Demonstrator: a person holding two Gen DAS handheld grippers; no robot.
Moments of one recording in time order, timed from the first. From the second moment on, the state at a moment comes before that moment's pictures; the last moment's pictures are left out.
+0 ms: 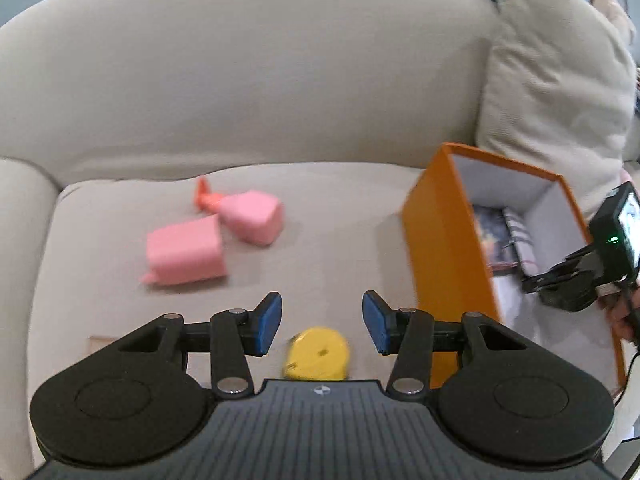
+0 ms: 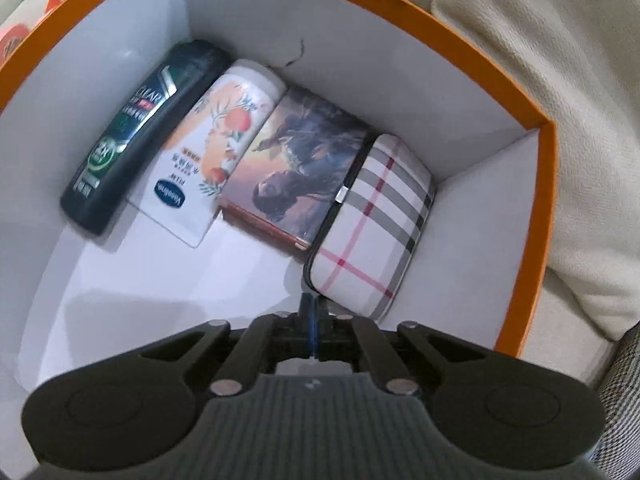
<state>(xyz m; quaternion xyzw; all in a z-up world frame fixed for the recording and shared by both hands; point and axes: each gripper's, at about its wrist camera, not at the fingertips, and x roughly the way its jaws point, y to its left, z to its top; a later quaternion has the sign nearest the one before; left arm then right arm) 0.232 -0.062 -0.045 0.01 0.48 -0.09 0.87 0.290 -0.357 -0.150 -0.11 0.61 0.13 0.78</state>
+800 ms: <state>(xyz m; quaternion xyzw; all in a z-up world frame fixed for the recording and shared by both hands) 0.147 0.081 -0.042 0.01 0.49 -0.01 0.87 0.190 -0.231 -0.001 0.15 0.44 0.18 0.87</state>
